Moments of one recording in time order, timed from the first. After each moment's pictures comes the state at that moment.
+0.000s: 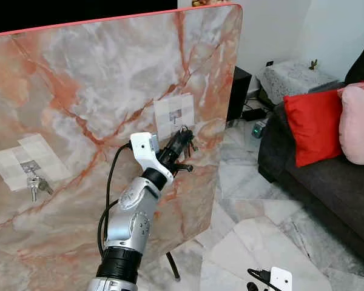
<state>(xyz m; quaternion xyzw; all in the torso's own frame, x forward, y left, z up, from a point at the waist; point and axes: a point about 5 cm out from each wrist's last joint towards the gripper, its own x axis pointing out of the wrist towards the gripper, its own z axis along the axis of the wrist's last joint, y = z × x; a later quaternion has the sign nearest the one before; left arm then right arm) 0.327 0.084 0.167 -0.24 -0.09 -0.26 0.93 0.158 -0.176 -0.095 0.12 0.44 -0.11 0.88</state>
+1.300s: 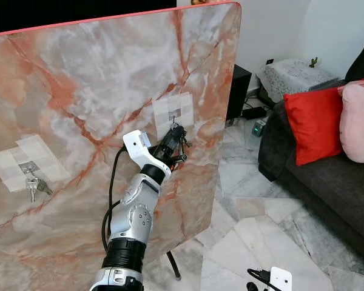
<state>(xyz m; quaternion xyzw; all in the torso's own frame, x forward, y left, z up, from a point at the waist) 0.339 0.091 0.160 -0.34 -0.07 -0.20 0.92 0.158 -0.175 -0.095 0.12 0.44 -0.11 0.88</state>
